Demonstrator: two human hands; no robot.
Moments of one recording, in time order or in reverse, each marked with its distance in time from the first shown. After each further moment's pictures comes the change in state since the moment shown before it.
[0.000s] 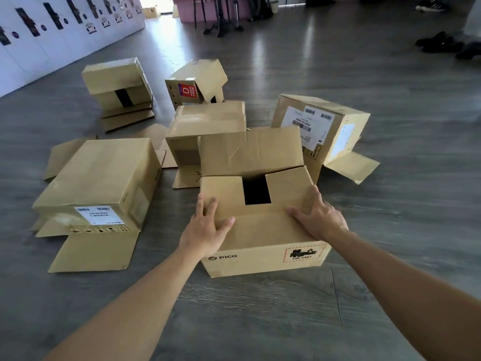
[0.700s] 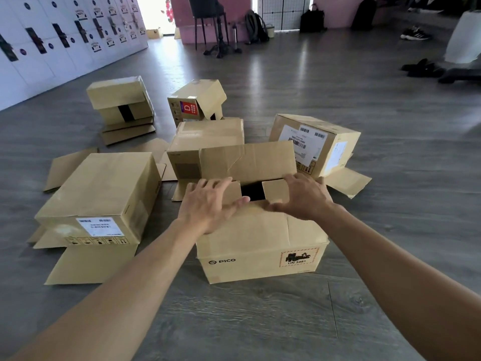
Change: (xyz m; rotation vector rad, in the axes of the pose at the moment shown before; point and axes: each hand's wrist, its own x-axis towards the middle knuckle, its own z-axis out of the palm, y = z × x) left_hand 0.000 0.052 -0.103 0.285 0.230 0.264; right_hand -0.009 -0.080 -0.074 -0.294 0.113 -0.345
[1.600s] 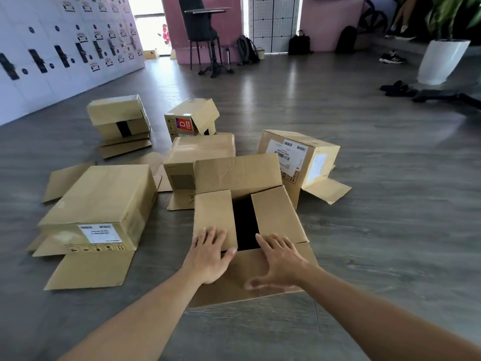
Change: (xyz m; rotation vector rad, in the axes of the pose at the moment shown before) left_hand -0.073 0.025 0.076 -0.104 -0.322 -0.073; right_hand -0.104 -0.005 0.076 0.038 -0.380 -0.198
